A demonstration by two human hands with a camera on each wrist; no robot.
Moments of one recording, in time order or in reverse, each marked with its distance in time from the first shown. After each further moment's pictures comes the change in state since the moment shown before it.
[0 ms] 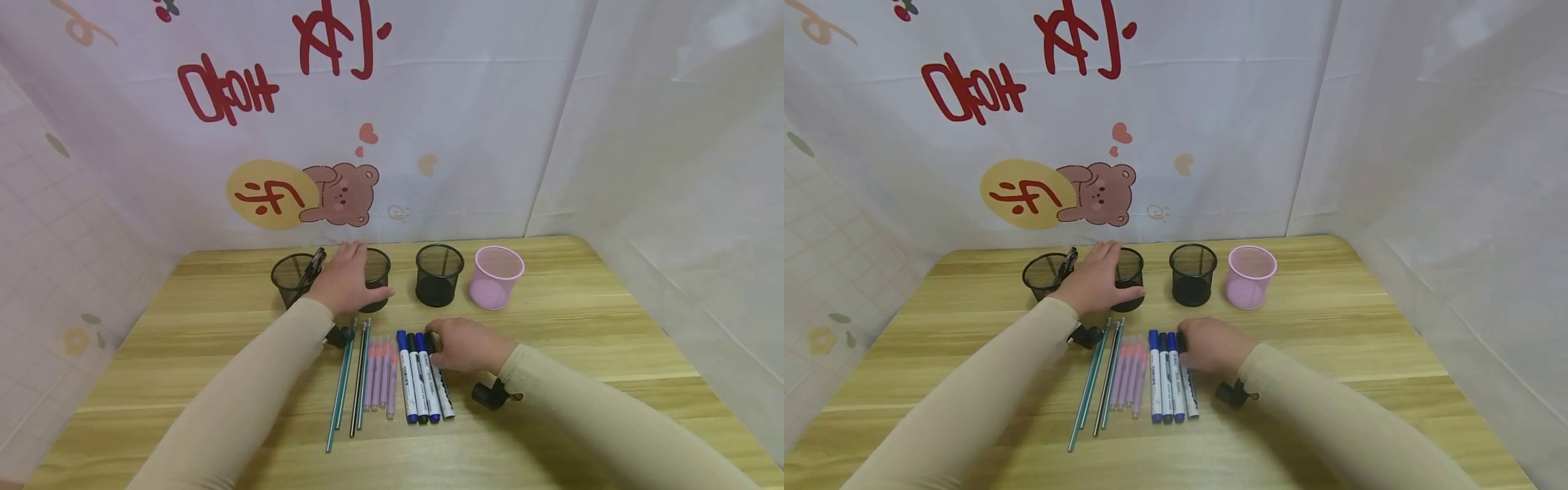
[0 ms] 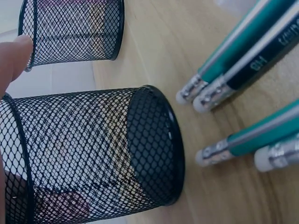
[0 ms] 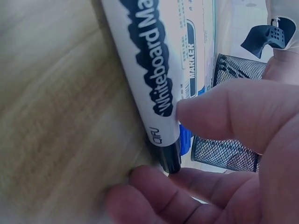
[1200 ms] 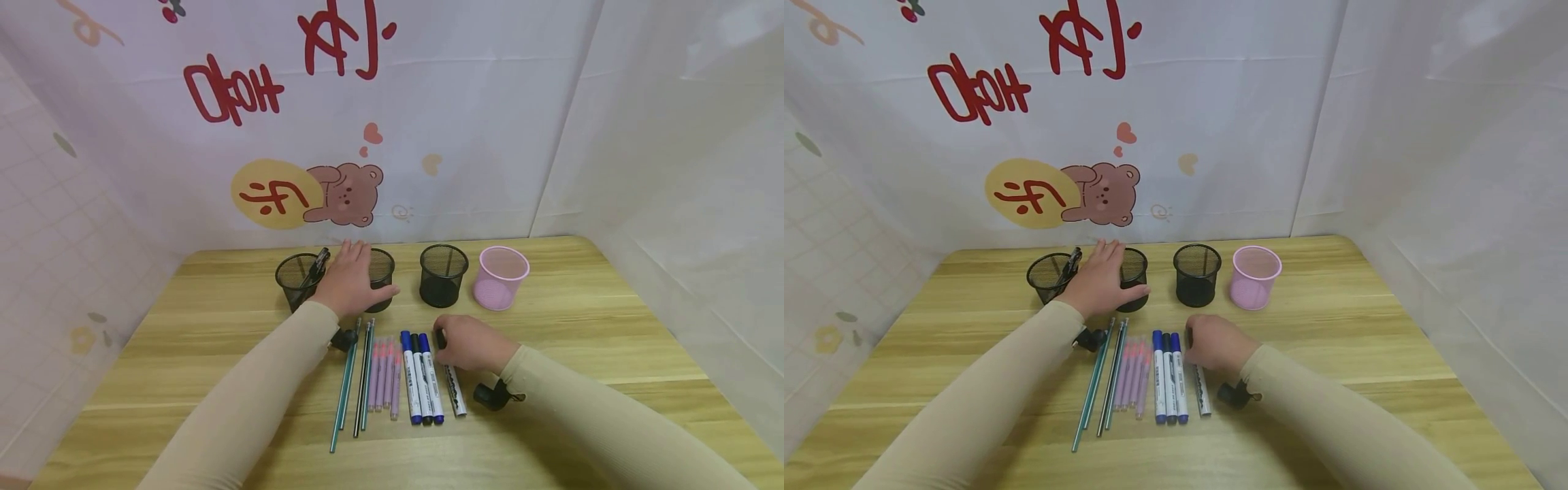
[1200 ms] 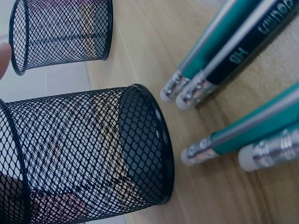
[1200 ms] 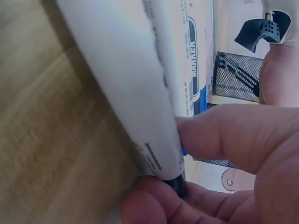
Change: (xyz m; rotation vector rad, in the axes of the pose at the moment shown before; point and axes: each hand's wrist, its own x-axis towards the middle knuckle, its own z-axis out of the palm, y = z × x) left_hand -0.003 0.002 0.004 0.015 0.042 -0.012; right_hand 0.002 0.000 0.000 0.058 0.072 0.054
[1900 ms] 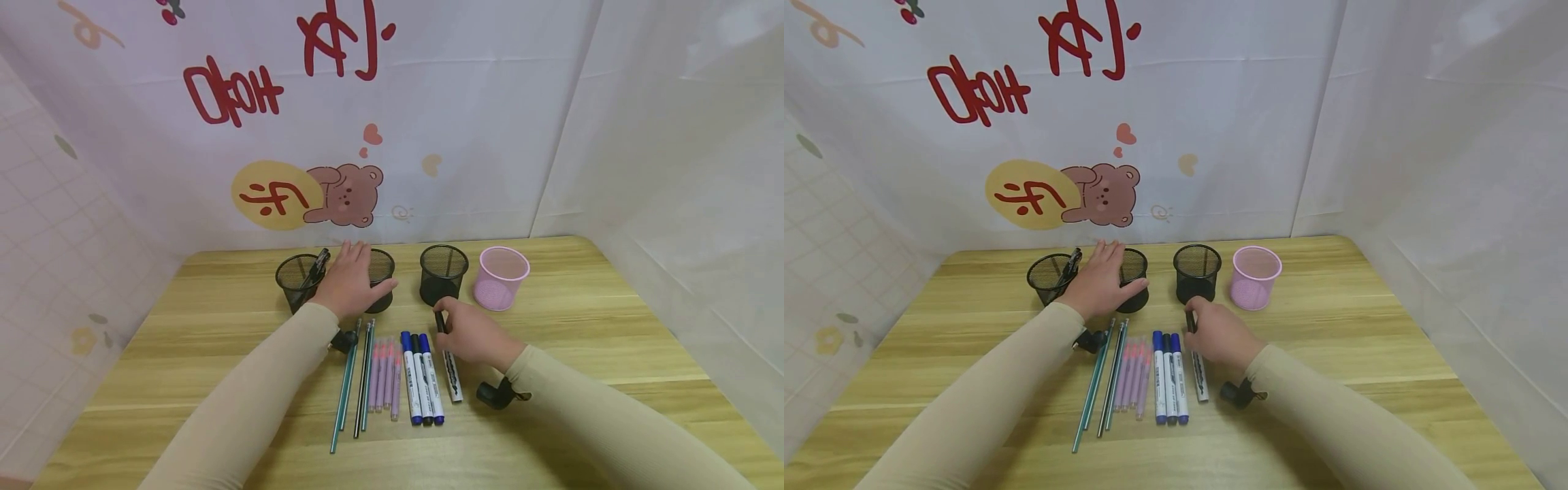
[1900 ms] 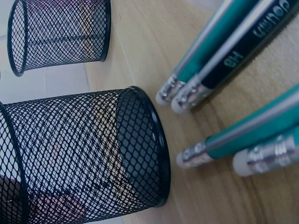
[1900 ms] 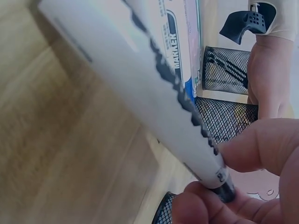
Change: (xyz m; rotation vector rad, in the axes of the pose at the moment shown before) left_hand 0.001 0.000 0.001 -0.027 0.007 -0.003; right_hand 0.003 0.009 -0.005 0.195 0.133 -0.007
